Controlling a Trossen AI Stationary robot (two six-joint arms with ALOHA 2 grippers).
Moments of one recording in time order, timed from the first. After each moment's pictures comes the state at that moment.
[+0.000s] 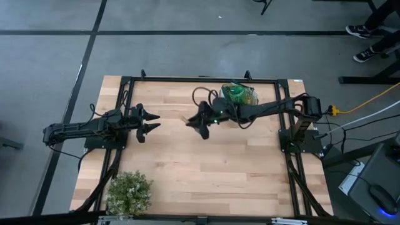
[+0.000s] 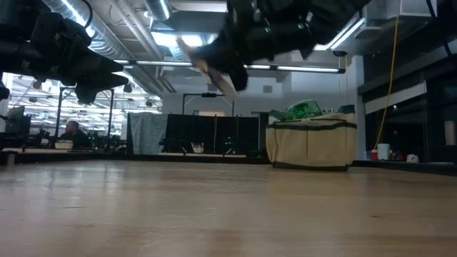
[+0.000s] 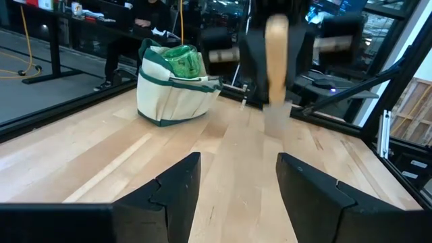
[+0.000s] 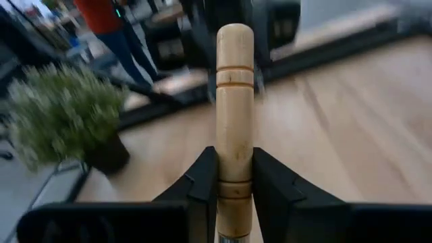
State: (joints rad) left arm 0.17 0.08 0.01 0.02 -0.03 -0.27; right arm -0.09 1.78 1.08 0.39 -0.22 0.33
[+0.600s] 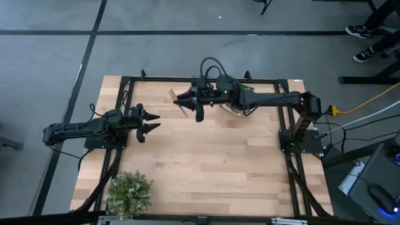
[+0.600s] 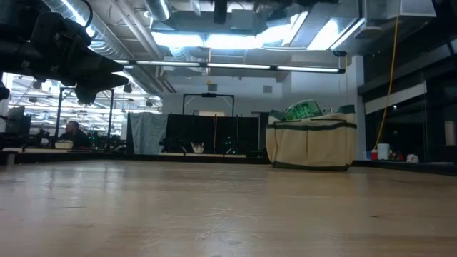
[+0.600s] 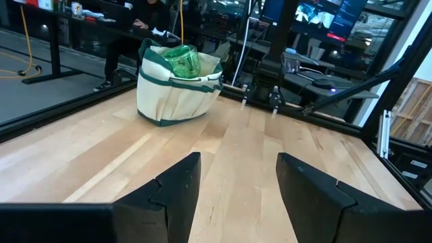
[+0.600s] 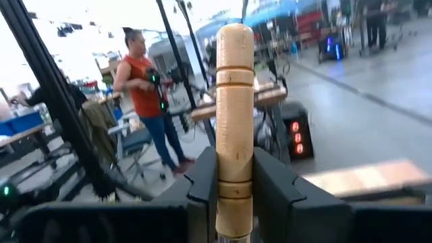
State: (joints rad) left arm 0.17 0.08 0.01 0.02 -0.03 -0.27; right arm -0.13 1.78 1.46 0.39 -0.29 0.33
